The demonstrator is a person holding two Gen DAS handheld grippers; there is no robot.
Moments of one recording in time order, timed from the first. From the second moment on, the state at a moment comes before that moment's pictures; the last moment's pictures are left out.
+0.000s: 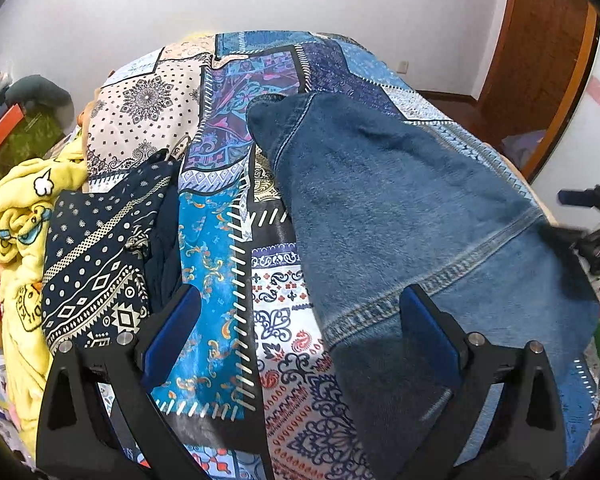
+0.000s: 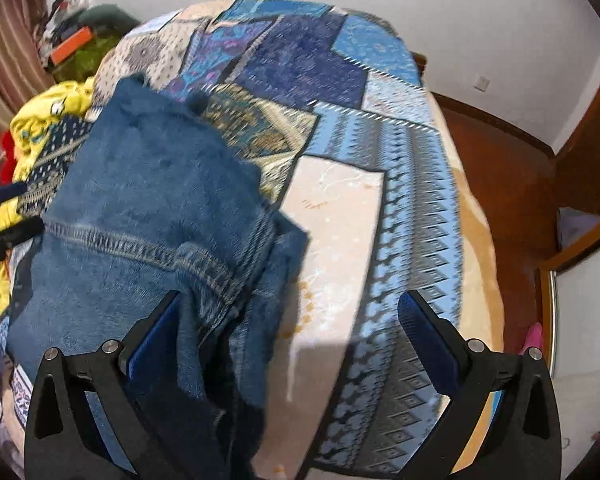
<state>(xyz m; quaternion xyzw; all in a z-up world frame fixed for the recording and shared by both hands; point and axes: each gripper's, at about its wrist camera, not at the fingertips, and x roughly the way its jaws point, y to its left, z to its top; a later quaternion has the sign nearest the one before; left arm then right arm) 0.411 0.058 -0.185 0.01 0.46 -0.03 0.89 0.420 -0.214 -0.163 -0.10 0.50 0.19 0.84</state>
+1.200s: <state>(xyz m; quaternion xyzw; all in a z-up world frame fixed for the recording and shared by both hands) 0.425 0.069 -0.252 -0.28 0.55 -0.17 0.77 0.436 -0.215 -0.239 0.17 0.61 0.35 0.69</state>
